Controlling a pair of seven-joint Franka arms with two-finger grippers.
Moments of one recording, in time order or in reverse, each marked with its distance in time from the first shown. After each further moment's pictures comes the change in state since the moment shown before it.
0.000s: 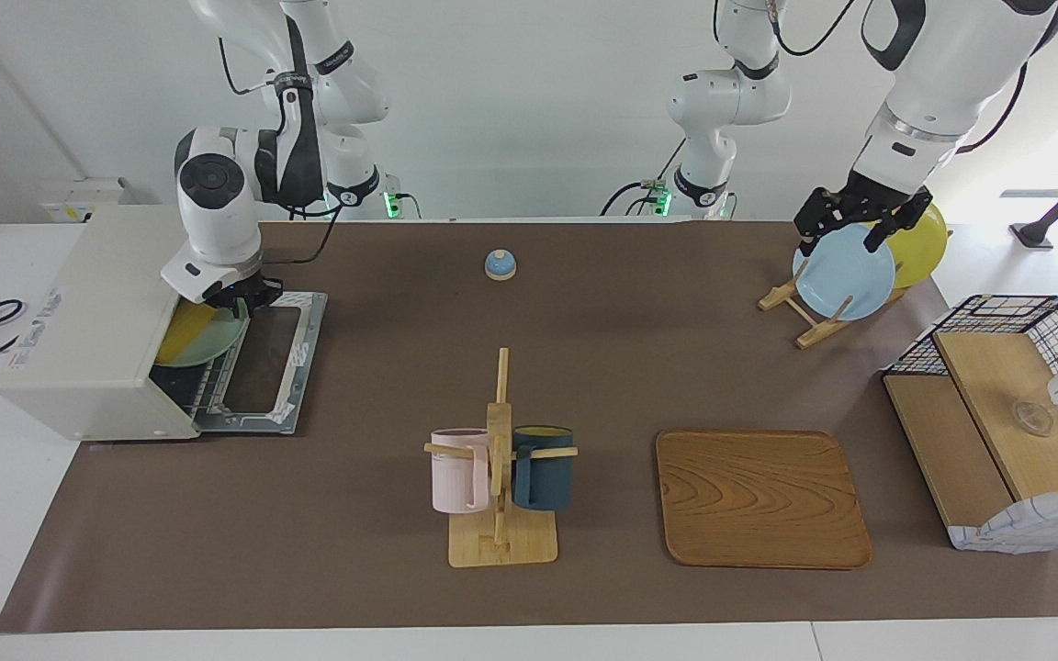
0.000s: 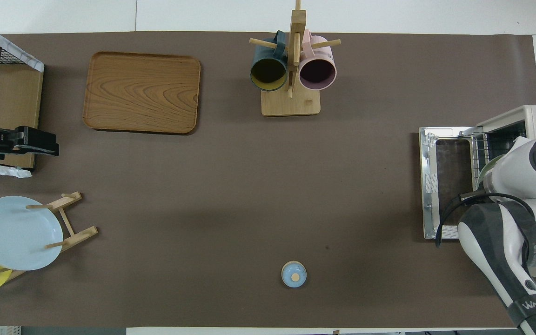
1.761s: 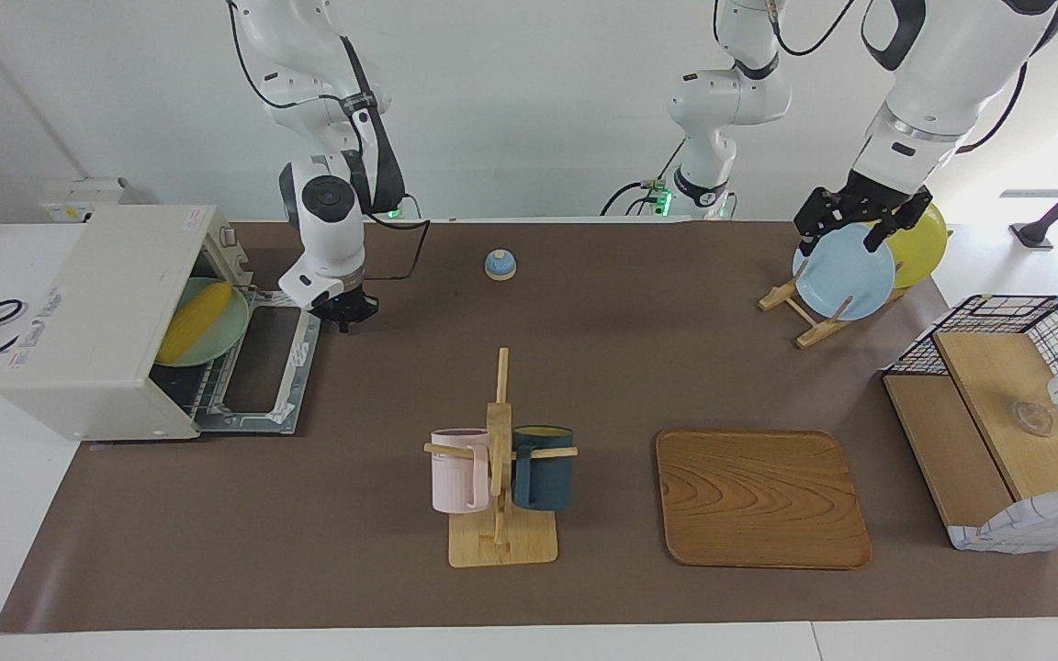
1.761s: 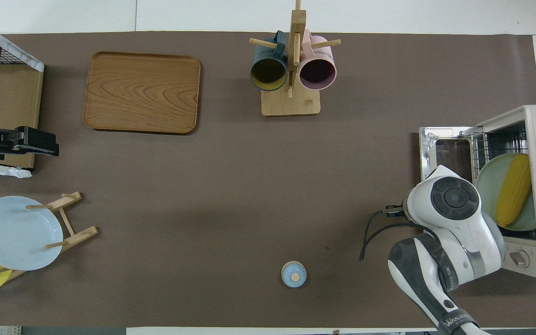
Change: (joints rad) left arm 0.000 0.000 0.000 0.000 0.000 -0.001 0.000; right arm 0.223 0.038 0.010 -0.193 0.091 0.261 0.349
